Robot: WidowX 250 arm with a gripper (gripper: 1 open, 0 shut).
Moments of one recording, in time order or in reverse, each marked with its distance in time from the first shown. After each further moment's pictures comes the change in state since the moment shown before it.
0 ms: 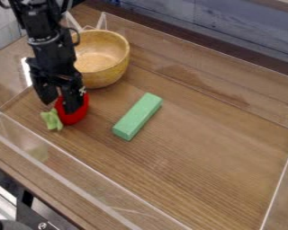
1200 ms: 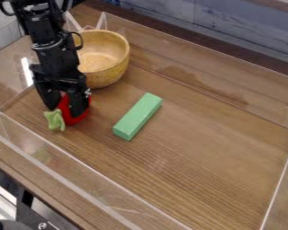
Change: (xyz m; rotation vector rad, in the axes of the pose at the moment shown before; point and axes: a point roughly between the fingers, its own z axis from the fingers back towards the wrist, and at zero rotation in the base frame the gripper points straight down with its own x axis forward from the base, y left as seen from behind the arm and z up) arm 0.001 -0.006 -0.006 -0.048 0.004 0.055
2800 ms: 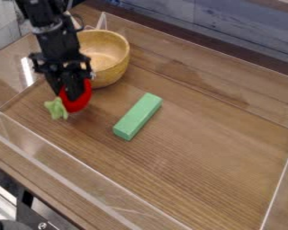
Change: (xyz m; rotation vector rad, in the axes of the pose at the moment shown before) arm 0.011 -0.020 0.028 -0.056 -0.006 0.072
